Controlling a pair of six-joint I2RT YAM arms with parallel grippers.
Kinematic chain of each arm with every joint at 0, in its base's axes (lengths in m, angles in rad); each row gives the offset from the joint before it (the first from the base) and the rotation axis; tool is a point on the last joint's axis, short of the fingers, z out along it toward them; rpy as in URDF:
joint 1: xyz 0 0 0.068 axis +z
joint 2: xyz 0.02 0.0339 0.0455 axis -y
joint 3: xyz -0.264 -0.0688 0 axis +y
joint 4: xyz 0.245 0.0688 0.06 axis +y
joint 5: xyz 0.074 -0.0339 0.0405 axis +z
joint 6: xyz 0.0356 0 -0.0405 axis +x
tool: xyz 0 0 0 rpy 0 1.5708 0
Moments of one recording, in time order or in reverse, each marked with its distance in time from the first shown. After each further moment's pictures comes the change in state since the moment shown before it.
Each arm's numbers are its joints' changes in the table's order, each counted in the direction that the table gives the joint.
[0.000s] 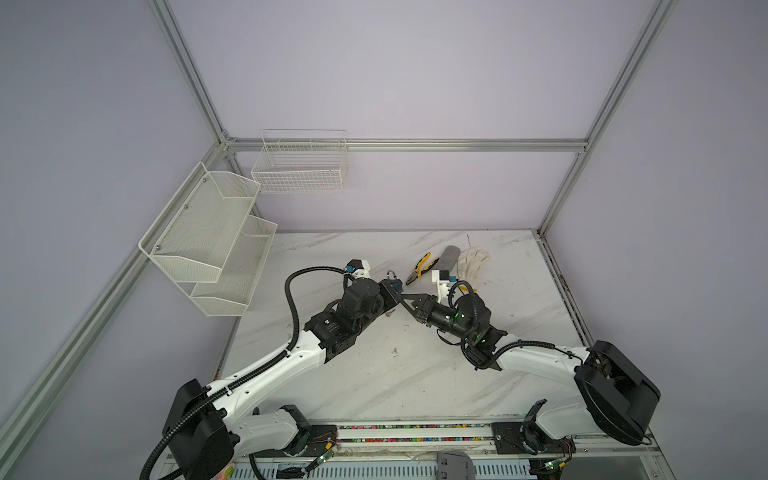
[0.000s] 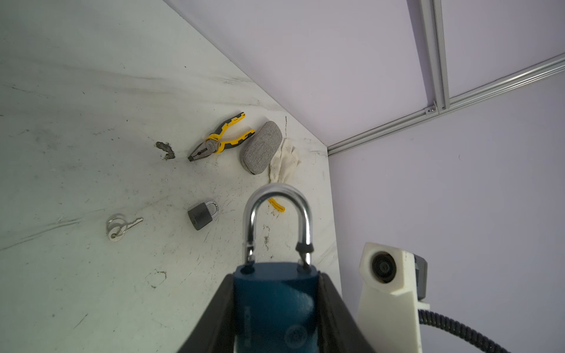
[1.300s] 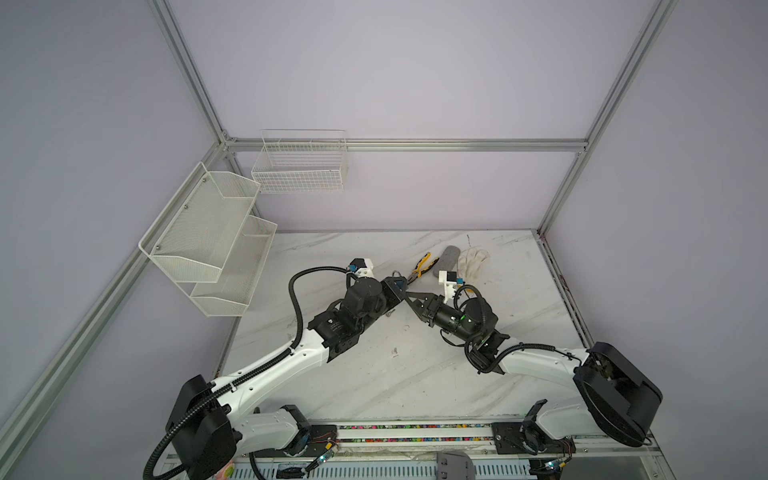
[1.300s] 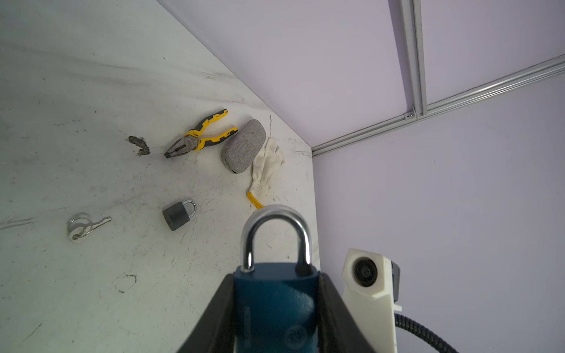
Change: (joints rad) left arm -0.005 -0.037 -0.005 -0.089 -0.041 -0.079; right arm -0.016 0.005 0.060 -0.158 -0.023 0.126
